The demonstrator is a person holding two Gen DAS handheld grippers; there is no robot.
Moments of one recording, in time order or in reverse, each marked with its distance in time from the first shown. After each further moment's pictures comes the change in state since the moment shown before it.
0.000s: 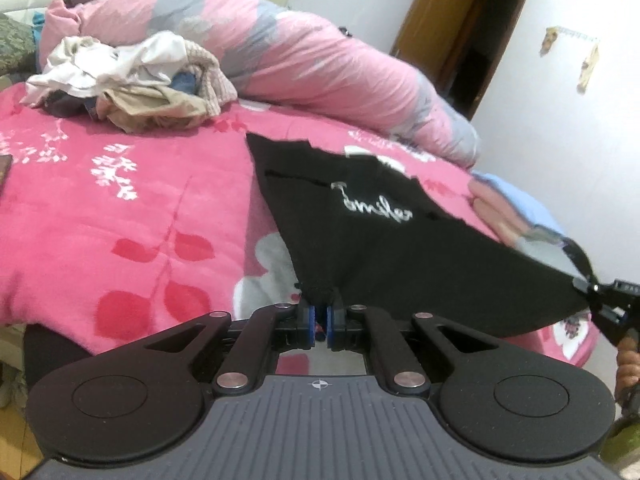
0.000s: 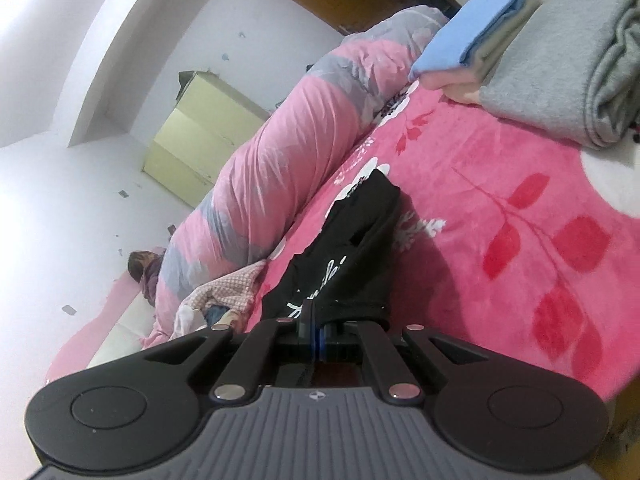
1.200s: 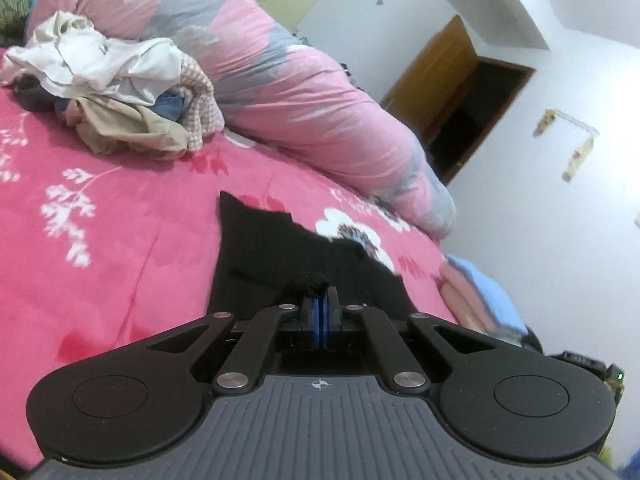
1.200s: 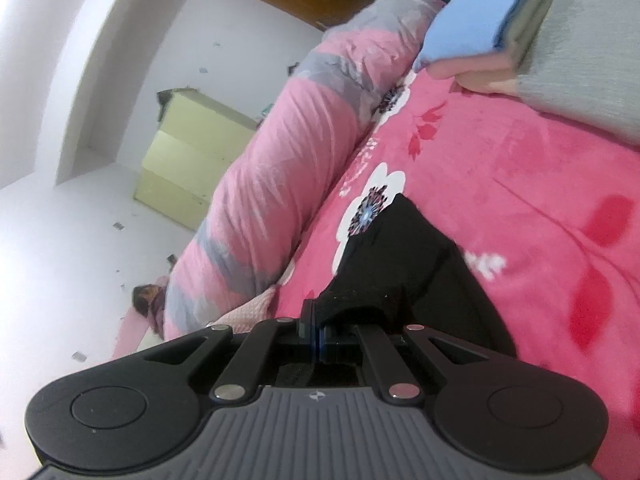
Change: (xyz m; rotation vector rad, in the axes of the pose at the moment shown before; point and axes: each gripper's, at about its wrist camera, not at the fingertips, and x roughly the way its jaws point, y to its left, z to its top) left arm 0.088 0.049 0.098 -0.227 -0.077 -0.164; right arm 0.108 0.006 0.075 0.132 0.021 0.005
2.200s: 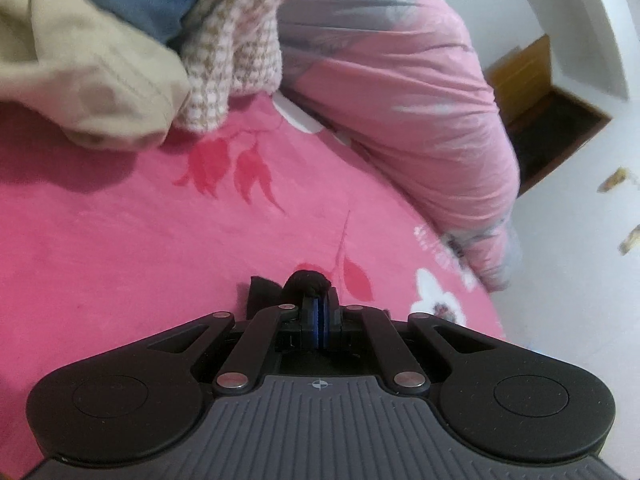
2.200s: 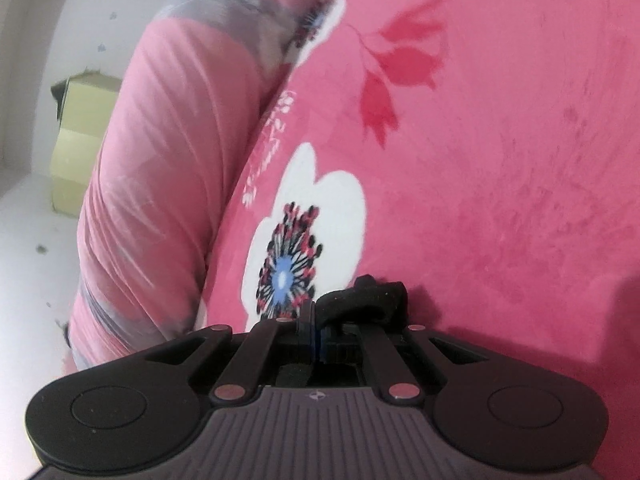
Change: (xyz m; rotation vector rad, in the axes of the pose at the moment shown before) left arm 0.288 0.139 0.093 -0.240 0.074 -0.016; right arm 0.318 -0.109 0.113 0.196 0.172 -0.124
